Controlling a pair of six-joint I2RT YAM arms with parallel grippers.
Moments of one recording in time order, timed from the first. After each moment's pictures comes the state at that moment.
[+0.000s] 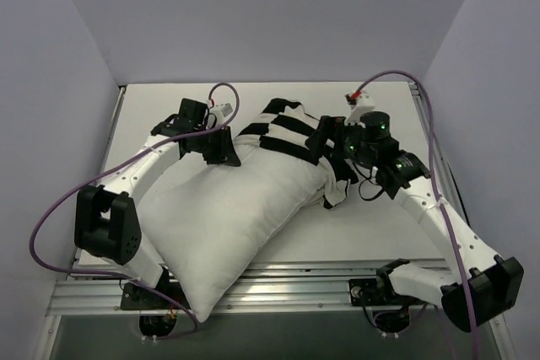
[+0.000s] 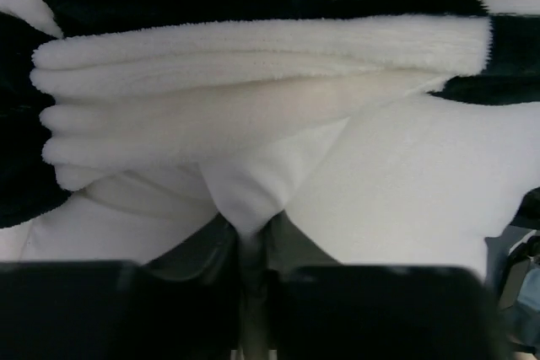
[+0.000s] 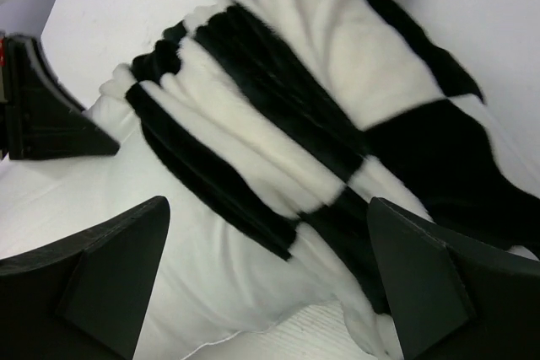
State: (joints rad) left arm -0.34 1.61 1.30 -0.63 0.48 -0.29; right arm 0.37 1.09 1.01 -0.35 -0.12 0.37
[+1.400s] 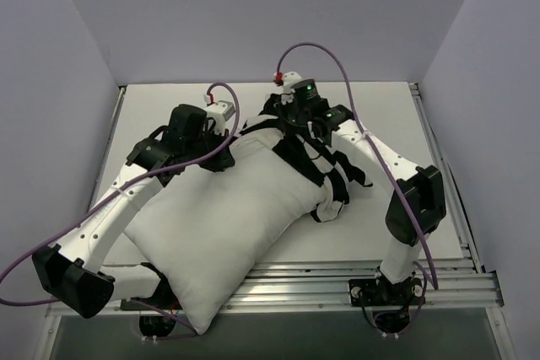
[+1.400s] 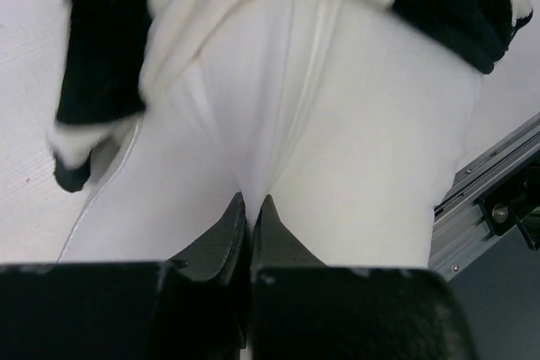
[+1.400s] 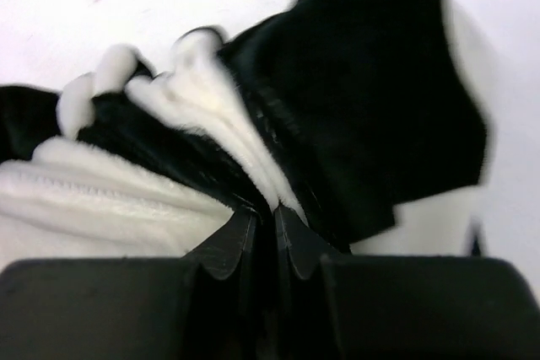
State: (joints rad) left arm -0.53 1.28 1.33 -0.77 0.17 -0.22; right arm 0.58 1.77 1.56 -0.43 -0.03 0.08
